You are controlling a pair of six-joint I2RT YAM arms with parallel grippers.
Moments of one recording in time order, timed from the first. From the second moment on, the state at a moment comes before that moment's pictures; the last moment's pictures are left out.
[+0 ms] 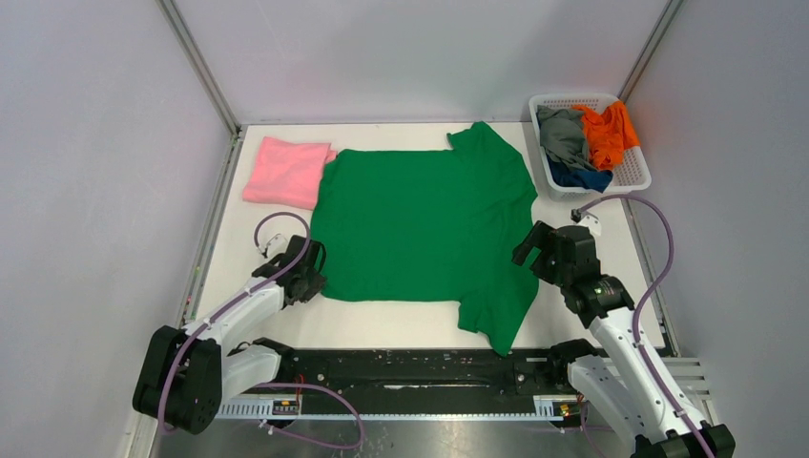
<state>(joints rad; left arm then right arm) -0.32 1.09 0.45 -0.47 -0.29 -1.03 0.25 0.72 0.58 -0.58 0.13 0.66</state>
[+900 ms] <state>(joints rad) -0.32 0.90 0.45 -0.58 -0.29 -0.97 0.92 1.16 0.54 -0.74 0.12 0.81</state>
